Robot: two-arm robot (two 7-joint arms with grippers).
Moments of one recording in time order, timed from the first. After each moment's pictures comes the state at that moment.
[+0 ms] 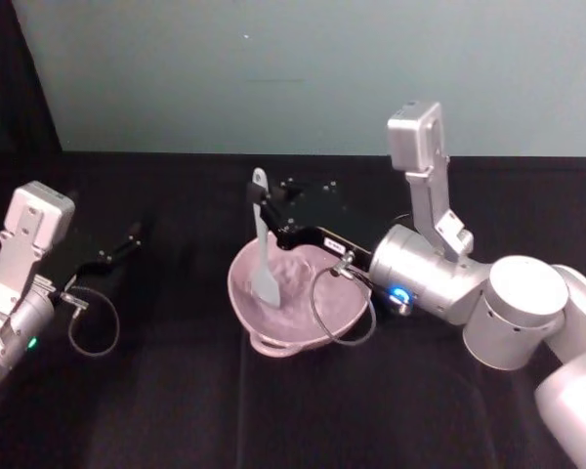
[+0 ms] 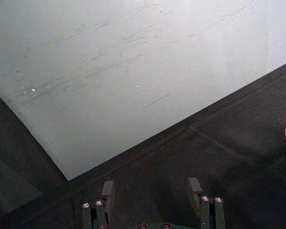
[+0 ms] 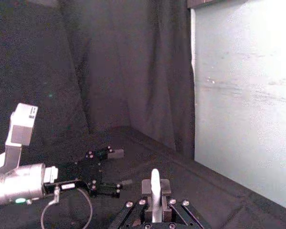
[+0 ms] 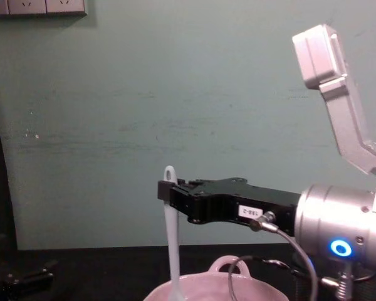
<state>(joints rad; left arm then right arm) -0.20 0.60 0.45 -1.41 -0.25 -0.12 0.03 0.39 0.28 -0.52 -1.44 0.43 0.04 0.49</state>
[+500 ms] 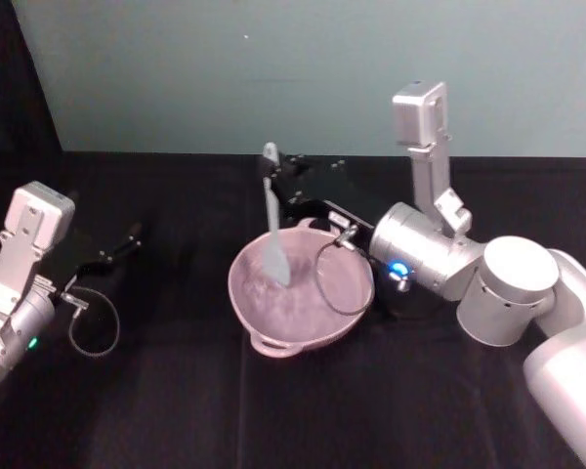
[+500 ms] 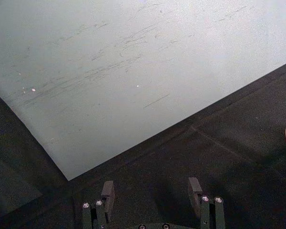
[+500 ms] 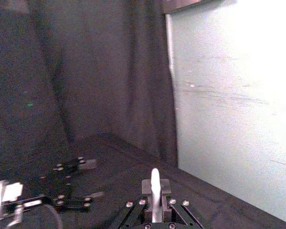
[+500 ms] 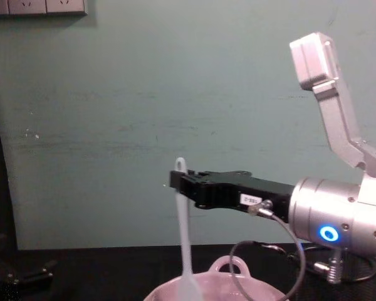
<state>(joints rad) -0.20 0.60 0.45 -1.41 -0.25 -0.12 0.03 0.46 0.24 -0.50 -1.30 0.44 0.00 0.48</state>
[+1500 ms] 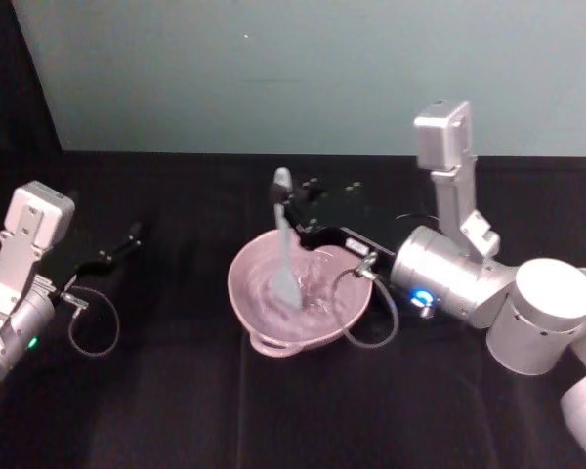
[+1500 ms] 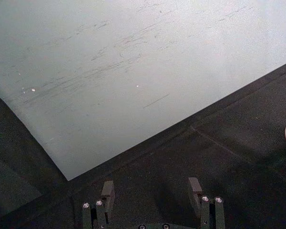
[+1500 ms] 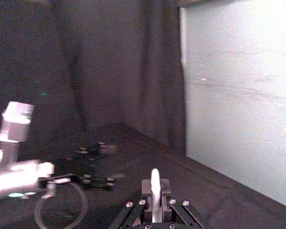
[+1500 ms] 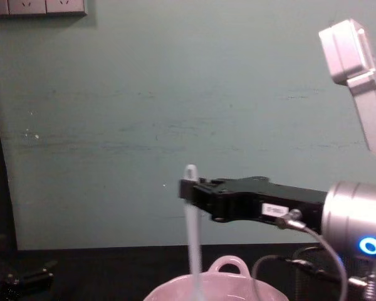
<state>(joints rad) -0.20 0.60 0.45 -1.41 -0.25 -0.12 0.03 0.36 0.33 -0.49 -1.50 0.44 0.07 0.48</state>
